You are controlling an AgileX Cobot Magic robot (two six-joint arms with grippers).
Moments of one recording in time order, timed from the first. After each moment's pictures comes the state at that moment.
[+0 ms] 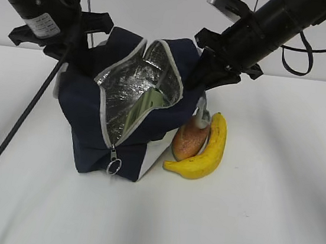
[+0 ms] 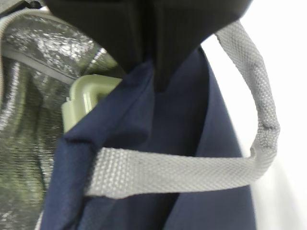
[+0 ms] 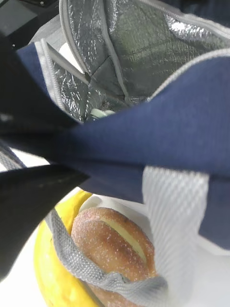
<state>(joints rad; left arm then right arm) -0.28 1.84 -1.61 -0.30 1.10 -0.01 0.21 2.04 -1.77 0.70 1.21 -0.40</state>
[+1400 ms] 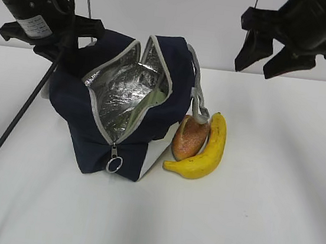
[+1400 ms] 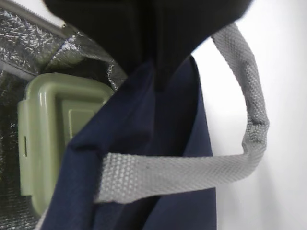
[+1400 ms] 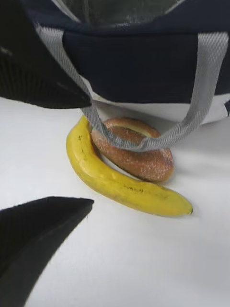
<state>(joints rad) -0.28 1.84 -1.61 -0.20 1.09 -0.03 0.20 1.74 -1.57 0.31 1.04 -0.02</state>
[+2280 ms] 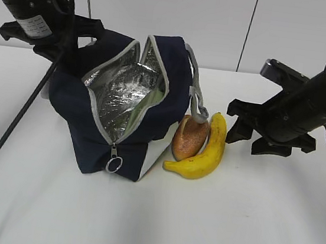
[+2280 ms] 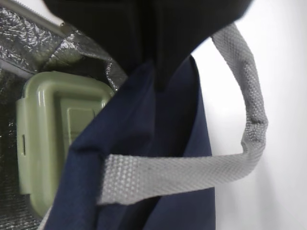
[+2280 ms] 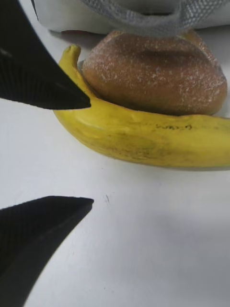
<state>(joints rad) -0.28 1.84 -1.61 -0.19 1.09 -0.03 0.20 1.79 -1.09 0.47 0.53 0.00</state>
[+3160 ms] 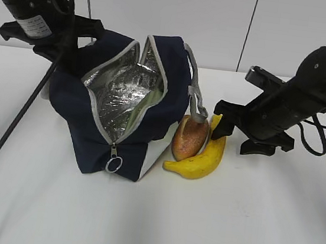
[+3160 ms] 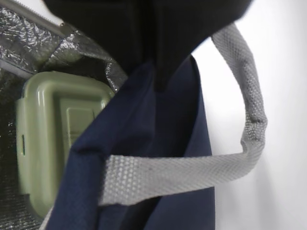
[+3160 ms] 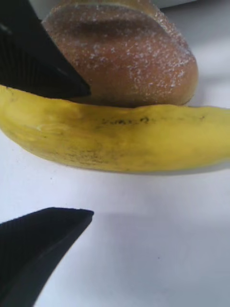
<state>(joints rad) -0.28 1.84 -1.61 -0.19 1.09 -0.03 0.20 1.97 -1.22 0.51 0.52 0.00</state>
